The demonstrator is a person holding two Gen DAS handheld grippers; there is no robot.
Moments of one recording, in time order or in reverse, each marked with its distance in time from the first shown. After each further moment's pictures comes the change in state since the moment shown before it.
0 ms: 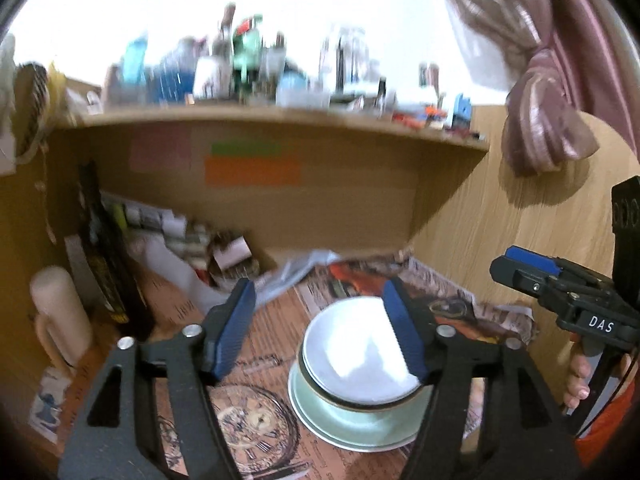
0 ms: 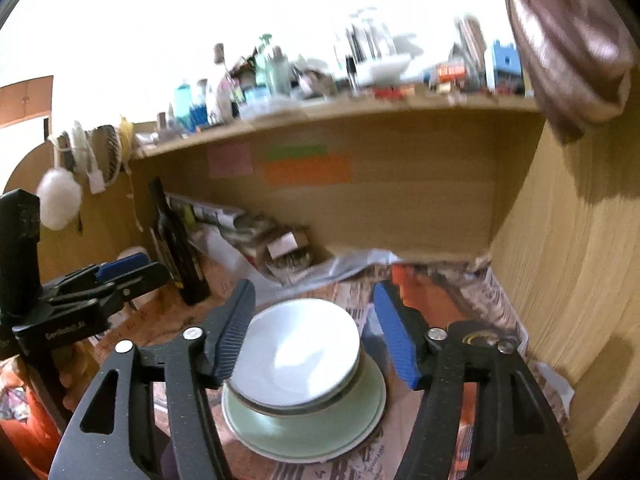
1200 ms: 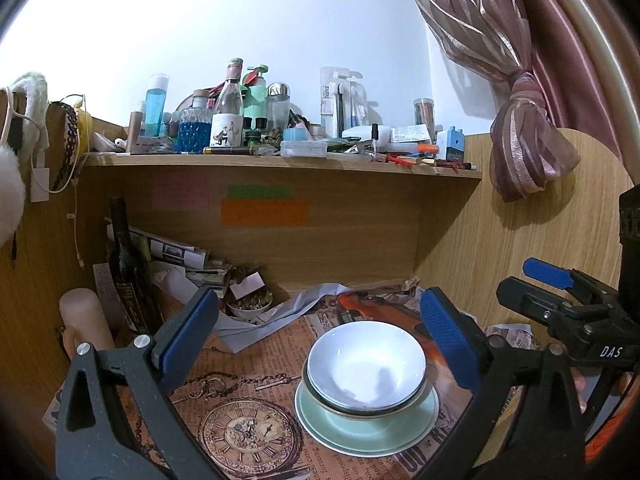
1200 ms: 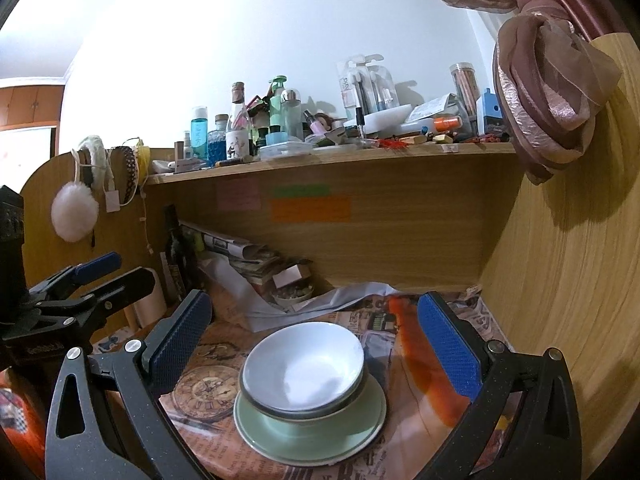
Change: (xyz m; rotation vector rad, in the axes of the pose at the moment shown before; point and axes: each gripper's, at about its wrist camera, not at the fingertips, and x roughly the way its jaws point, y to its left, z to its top) left arm -0.038 -0.011 -0.002 0.014 -0.109 0.041; right arm -0.034 0.017 -0.006 -0.030 -0.130 -0.020
